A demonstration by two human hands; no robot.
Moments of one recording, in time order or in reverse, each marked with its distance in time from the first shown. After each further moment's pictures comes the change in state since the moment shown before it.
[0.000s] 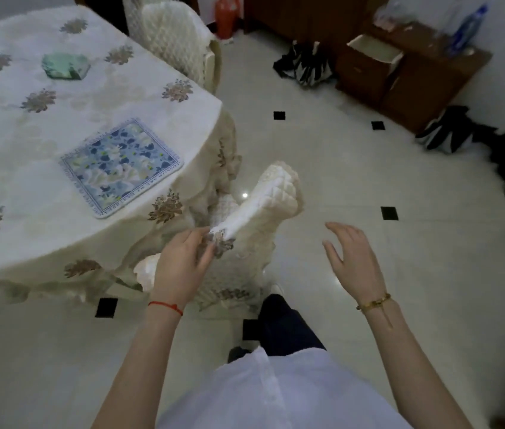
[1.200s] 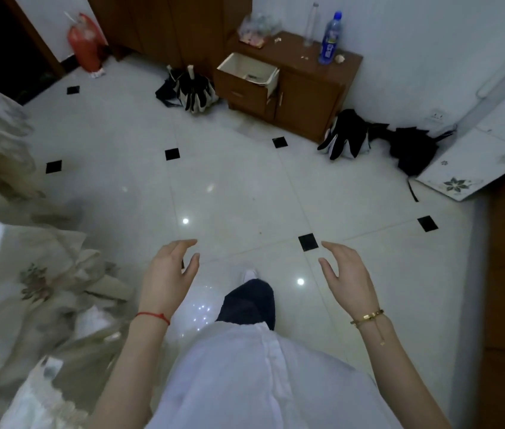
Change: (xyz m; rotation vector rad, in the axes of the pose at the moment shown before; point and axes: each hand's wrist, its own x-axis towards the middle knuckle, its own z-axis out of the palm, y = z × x) left_hand 0.384 0.302 0.267 -0.070 -0.185 0.085; right_hand 0.228 0.413 -0.137 0.029 0.053 0.412
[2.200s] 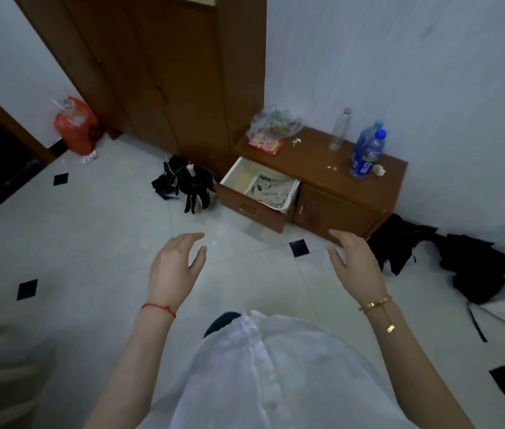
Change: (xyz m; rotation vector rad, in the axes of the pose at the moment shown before) left_hand 0.779 0.052 -0.007 0.030 0.077 0.084; right_hand 0.797 -0.041 -0.013 -0.013 0.062 -0.078
